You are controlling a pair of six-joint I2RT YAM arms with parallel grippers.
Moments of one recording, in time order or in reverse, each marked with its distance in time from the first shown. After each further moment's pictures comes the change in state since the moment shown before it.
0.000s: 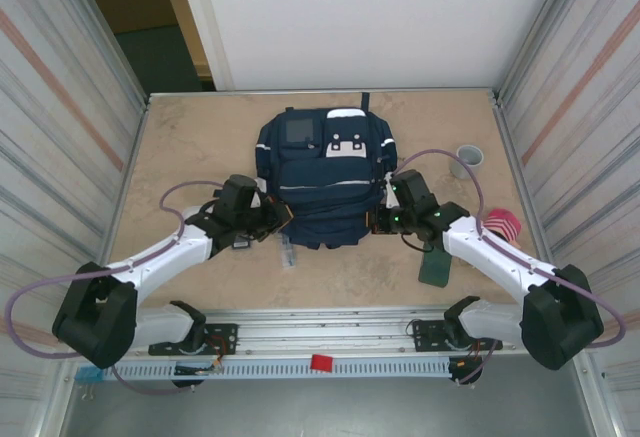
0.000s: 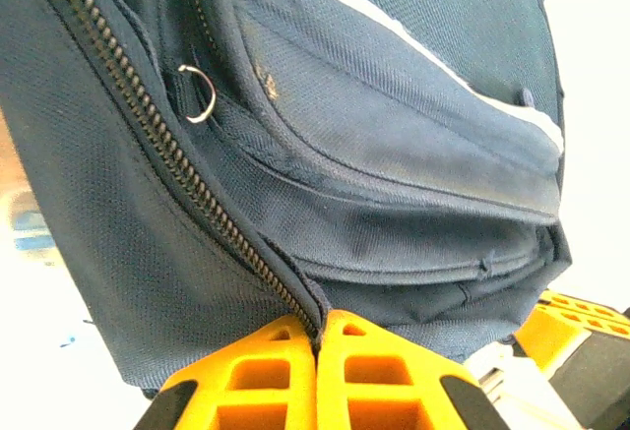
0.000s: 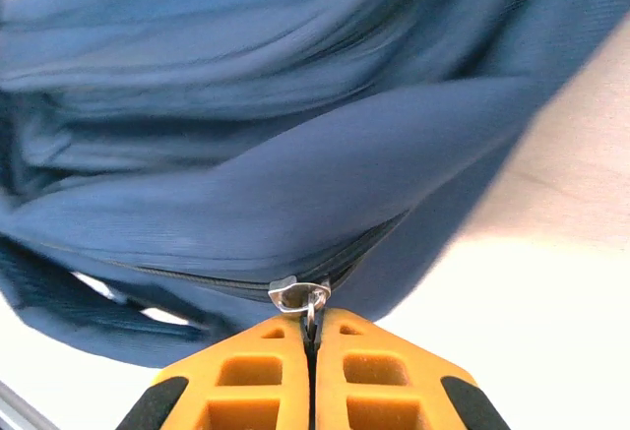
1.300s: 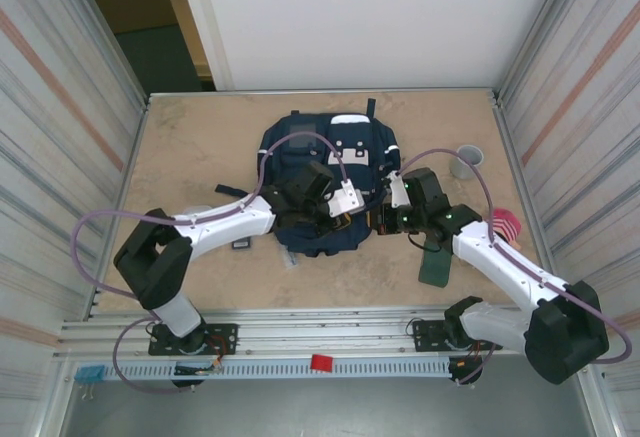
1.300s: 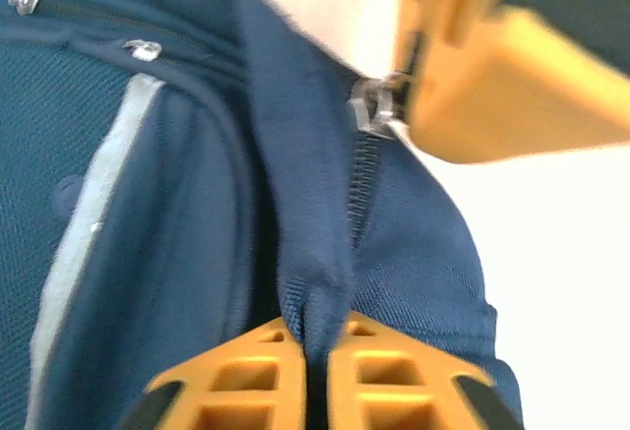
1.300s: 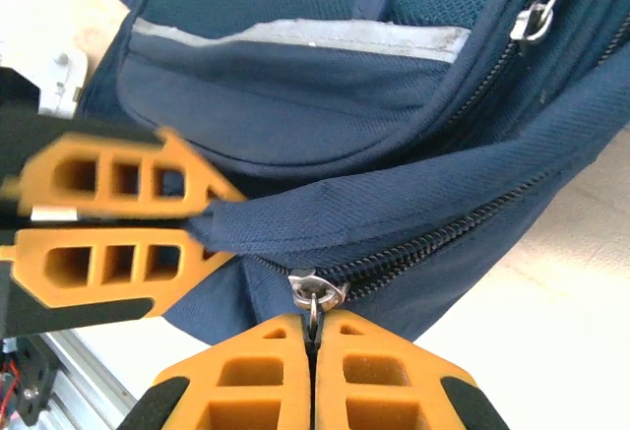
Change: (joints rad) left arm -0.332 0.407 0.460 -0.127 -0.077 1.450; right arm -0.056 -0.077 -0.011 0.003 -0.167 -0.075
